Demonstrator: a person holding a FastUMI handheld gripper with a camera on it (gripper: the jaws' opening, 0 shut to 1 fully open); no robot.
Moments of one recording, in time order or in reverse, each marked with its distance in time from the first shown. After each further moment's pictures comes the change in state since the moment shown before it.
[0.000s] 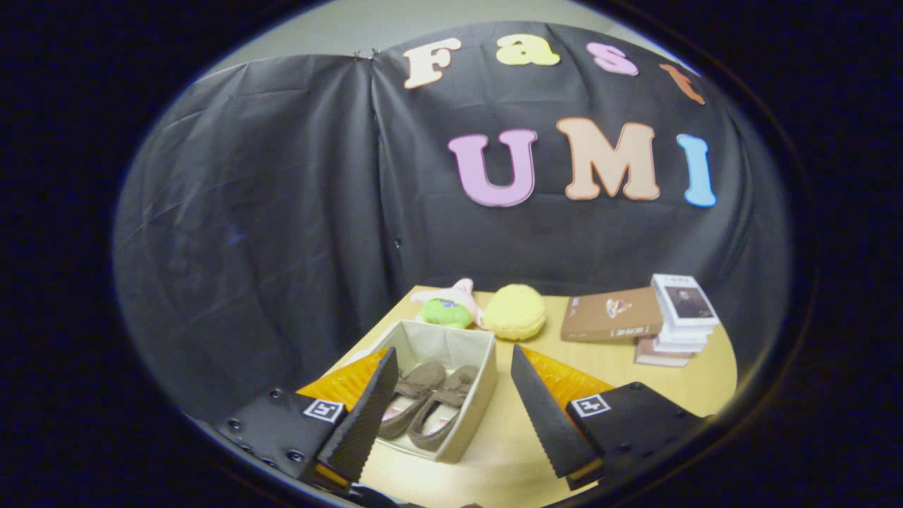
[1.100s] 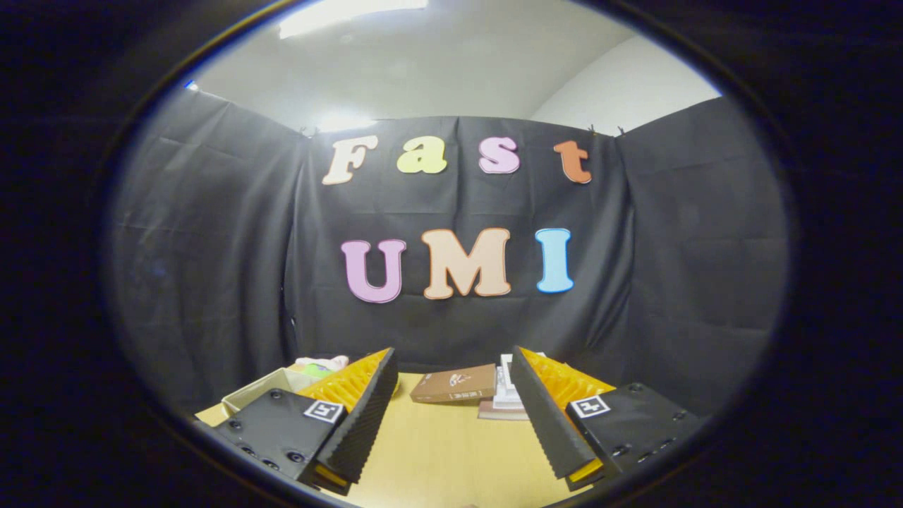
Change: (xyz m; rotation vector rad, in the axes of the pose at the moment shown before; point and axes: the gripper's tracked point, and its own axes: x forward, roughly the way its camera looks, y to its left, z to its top) arm -0.197 -0.201 0.050 -0.022 -0.409 -0.386
